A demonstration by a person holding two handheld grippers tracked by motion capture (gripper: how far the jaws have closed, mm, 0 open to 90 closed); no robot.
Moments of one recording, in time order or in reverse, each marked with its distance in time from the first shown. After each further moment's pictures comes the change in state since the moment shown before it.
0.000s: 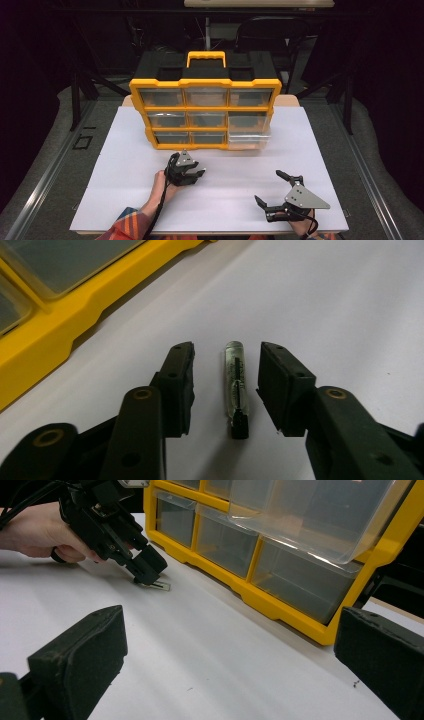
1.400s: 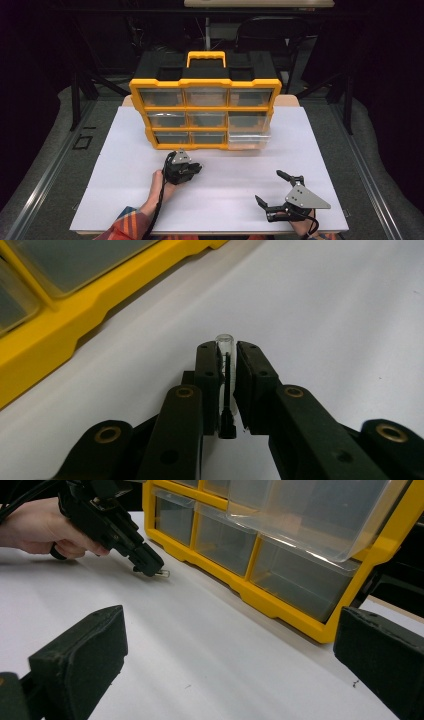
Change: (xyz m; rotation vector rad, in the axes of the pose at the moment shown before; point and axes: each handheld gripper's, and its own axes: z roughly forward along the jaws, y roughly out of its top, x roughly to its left) left arm 0.008 -0.002 -0.006 -0.035 -0.034 -0.031; right arm -0.001 0.000 -0.001 0.006 -0.002 -0.003
